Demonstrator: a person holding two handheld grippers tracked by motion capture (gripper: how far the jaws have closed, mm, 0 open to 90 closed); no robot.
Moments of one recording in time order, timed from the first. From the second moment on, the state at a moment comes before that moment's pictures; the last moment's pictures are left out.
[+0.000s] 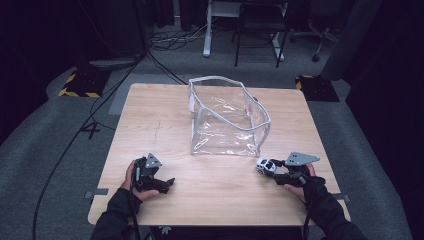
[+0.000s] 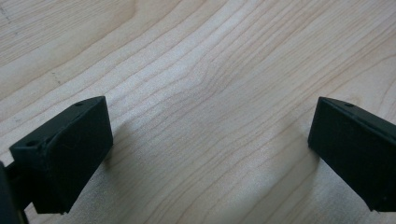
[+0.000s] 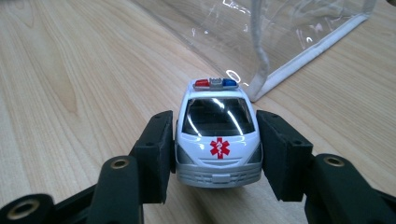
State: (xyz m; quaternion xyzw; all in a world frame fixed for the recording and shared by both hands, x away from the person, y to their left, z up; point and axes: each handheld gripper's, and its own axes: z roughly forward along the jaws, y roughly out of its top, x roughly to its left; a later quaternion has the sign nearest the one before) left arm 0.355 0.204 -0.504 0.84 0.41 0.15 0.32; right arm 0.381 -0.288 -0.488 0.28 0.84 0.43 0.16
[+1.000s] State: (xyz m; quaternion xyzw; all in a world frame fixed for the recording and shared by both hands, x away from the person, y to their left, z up) left arm 0.355 0.204 -0.504 0.84 0.41 0.15 0.32; right arm 0.391 -0.310 -0.476 0.32 0.81 0.46 0.18
